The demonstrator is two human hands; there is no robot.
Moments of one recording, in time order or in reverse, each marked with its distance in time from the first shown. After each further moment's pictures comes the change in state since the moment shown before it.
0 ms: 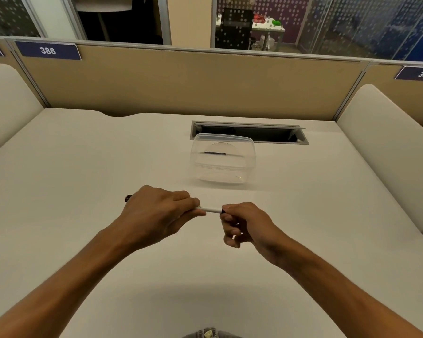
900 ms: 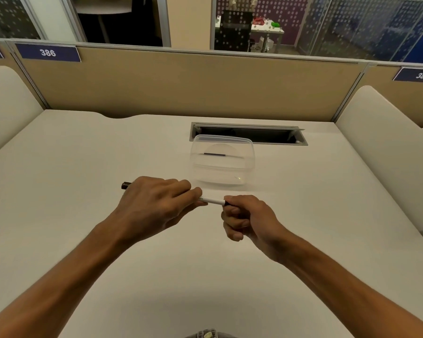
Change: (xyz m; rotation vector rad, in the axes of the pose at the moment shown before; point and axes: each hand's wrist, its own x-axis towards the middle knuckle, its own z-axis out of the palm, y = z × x) left_hand 0.009 -0.004 -0.013 0.133 0.143 0.167; right_hand -0.002 -0.016 0.001 0.123 0.024 -0.079
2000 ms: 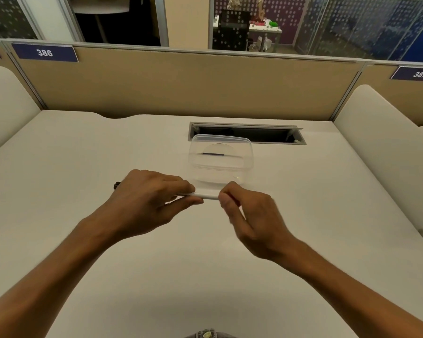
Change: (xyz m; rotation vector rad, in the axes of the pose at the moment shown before) left_hand 0.005 -0.003 -0.017 -0.304 -0.052 -0.197; right_hand -0.007 -0.002 0.000 -0.938 0.242 -0.713
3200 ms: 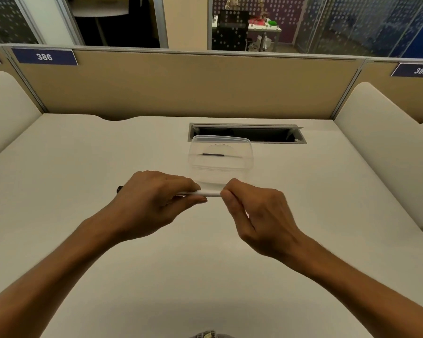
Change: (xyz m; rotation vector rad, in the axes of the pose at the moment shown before) left_hand 0.006 0.008 -0.002 -0.106 -0.008 -0.017; right_hand 0.003 -0.007 -0.012 -0.249 0.060 -0.108
